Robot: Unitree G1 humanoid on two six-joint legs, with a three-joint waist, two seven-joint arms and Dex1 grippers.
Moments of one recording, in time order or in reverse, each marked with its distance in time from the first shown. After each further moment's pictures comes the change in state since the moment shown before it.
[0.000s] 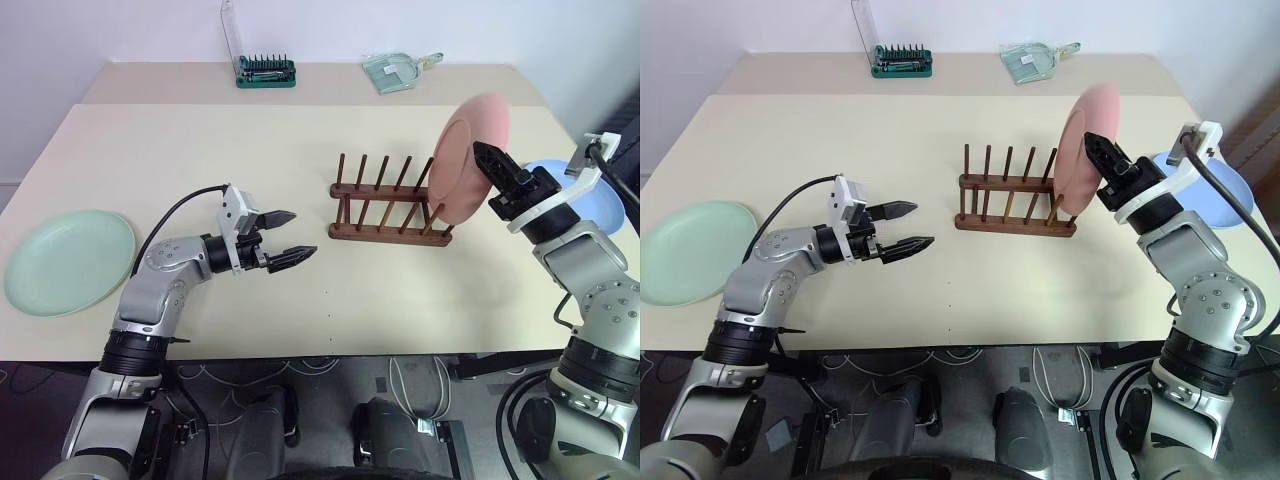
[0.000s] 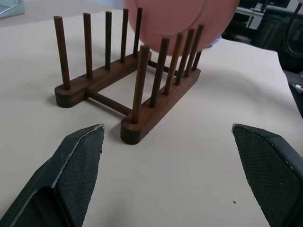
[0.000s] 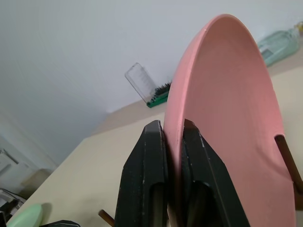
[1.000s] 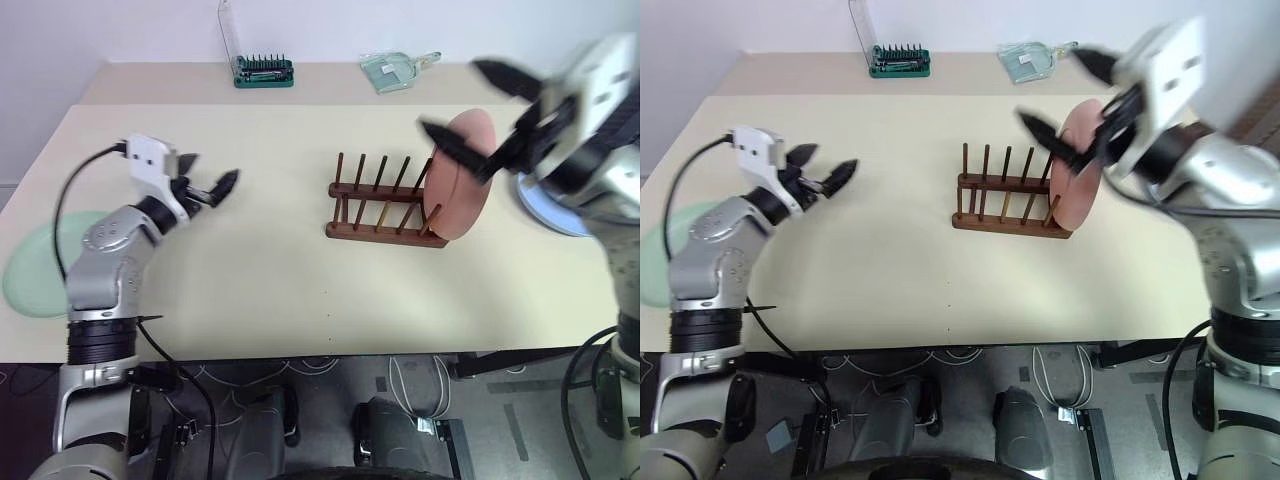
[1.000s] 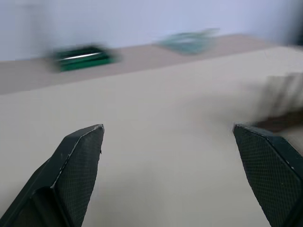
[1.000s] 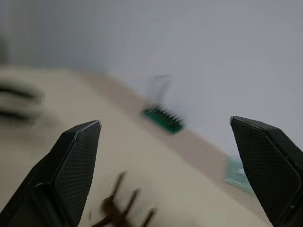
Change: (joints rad) left arm -0.067 0.063 0.320 0.033 0.077 0.095 0.534; right arm -0.169 -0.395 0.467 -0.194 -0.526 -0.279 0.362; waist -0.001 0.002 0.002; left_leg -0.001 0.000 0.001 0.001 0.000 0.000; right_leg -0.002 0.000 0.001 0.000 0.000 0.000
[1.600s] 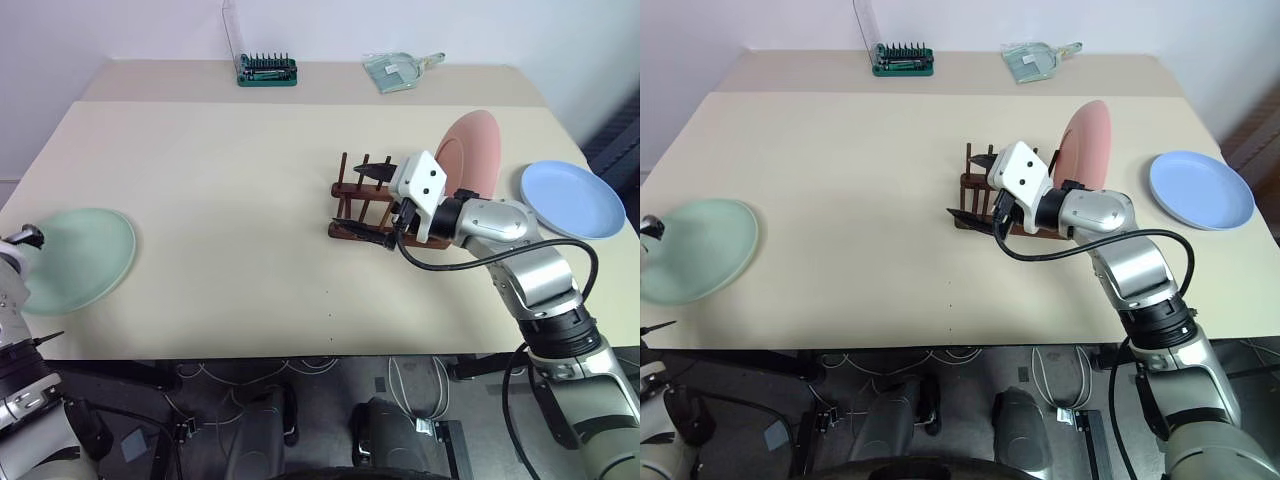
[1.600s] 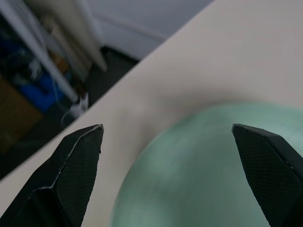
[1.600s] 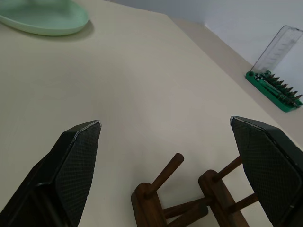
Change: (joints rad) left arm 0.122 0.126 0.453 0.008 0.126 0.512 0.564; right arm -0.002 0.227 0.267 0.256 -0.285 -0.225 0.193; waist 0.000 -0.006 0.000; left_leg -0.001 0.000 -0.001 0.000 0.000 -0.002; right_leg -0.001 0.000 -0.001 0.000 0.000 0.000
